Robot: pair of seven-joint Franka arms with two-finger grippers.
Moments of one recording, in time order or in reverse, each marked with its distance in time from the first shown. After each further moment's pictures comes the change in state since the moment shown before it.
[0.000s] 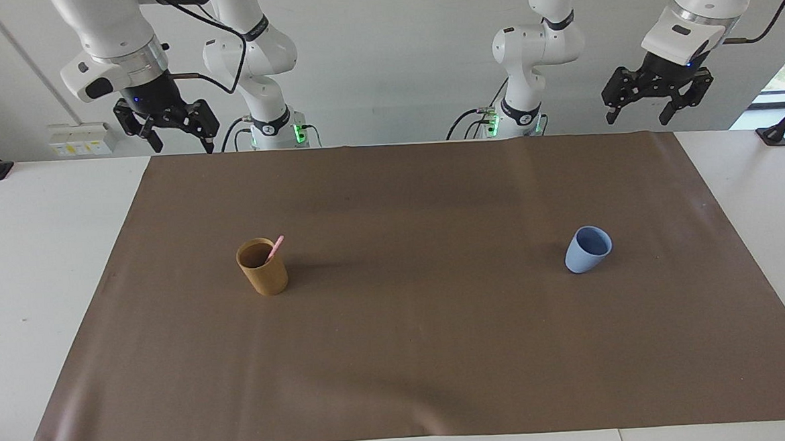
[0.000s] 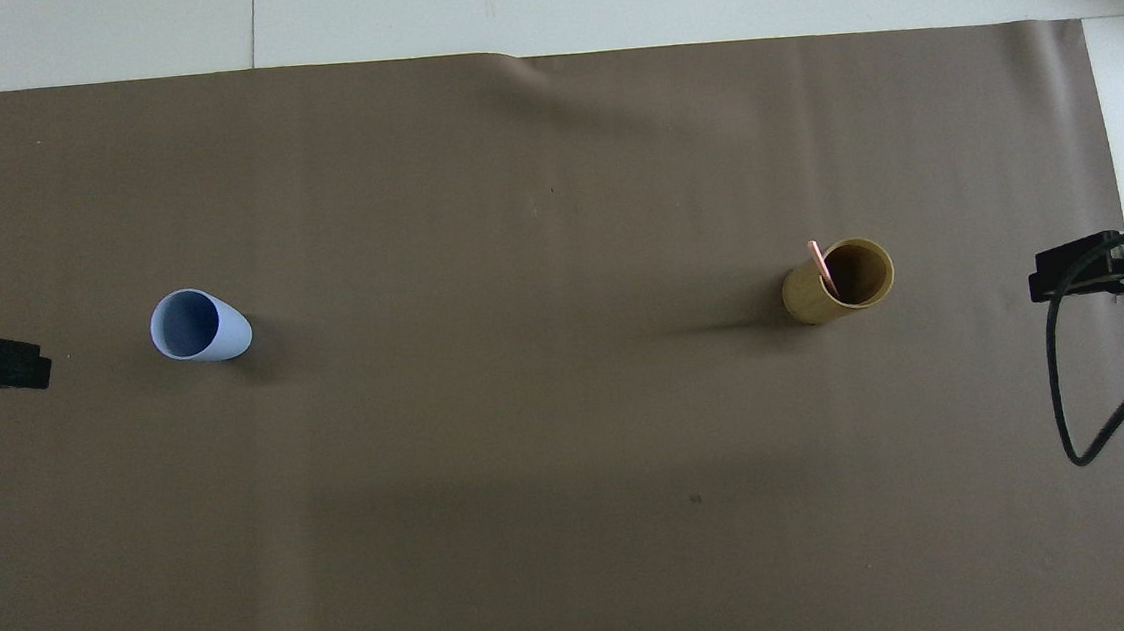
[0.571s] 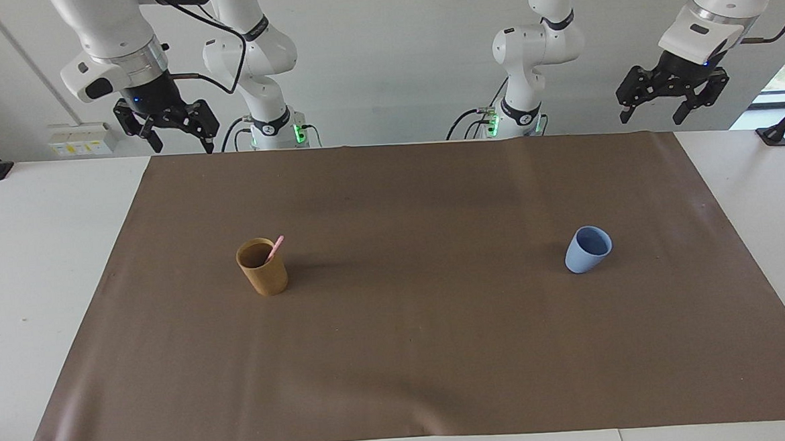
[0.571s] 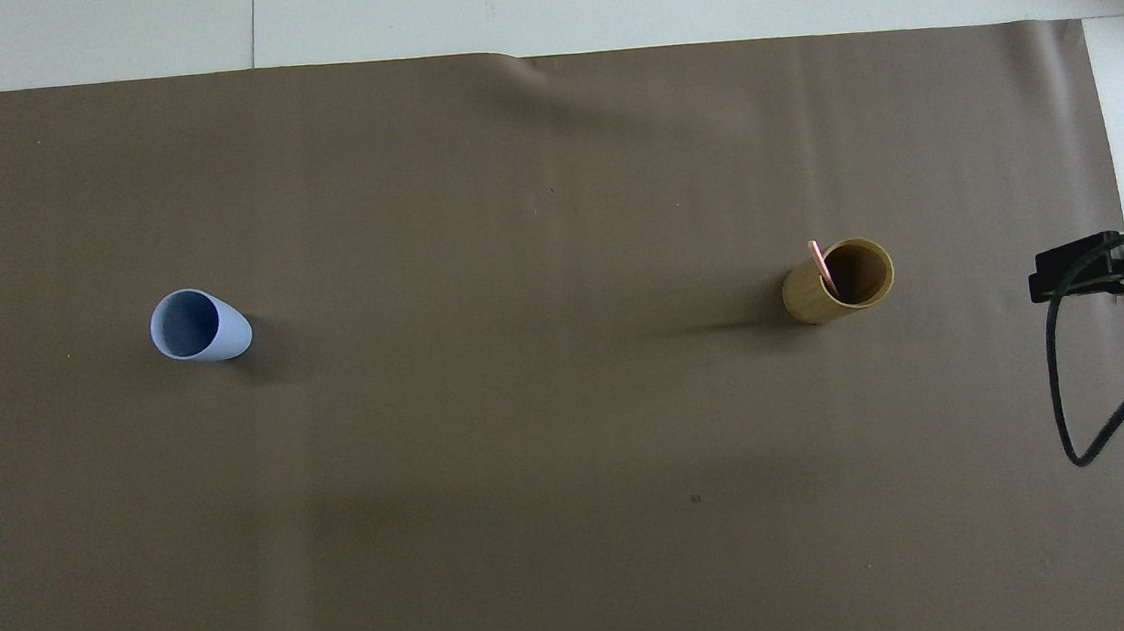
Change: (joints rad) left arm 0.108 -0.003 0.019 -0.007 0.000 -0.003 0.111; right arm 0.000 -0.001 0.000 -0.001 0.000 0.000 0.000
